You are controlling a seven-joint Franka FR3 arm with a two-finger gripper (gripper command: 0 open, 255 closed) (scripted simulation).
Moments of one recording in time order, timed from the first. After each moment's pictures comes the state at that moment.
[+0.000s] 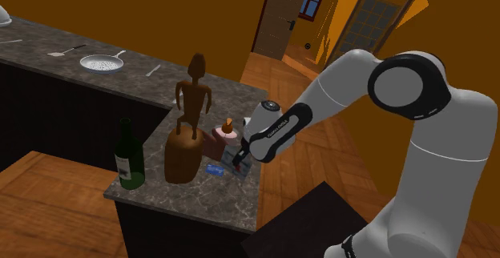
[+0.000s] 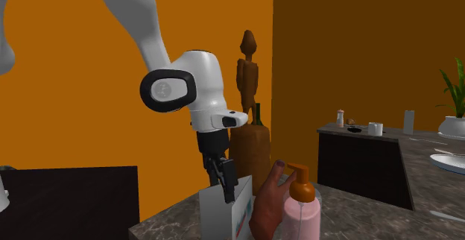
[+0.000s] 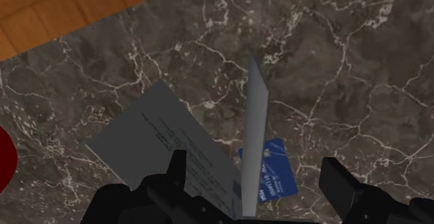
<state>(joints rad) 0.13 0.42 -0.03 -2.39 -0.05 2.96 -0.24</state>
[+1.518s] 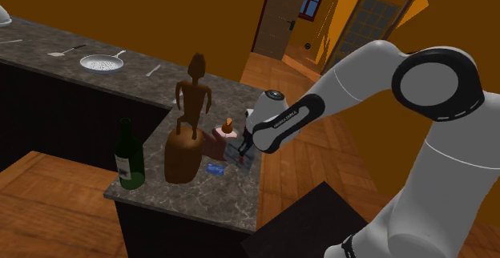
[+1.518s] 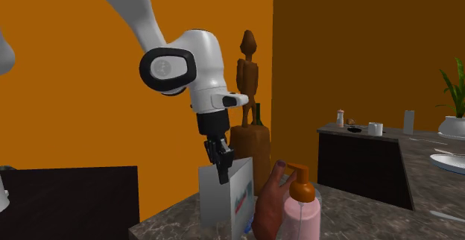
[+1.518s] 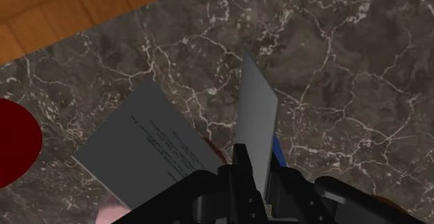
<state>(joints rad) 0.13 0.31 -0.03 -2.41 -0.05 2.86 -0.24</state>
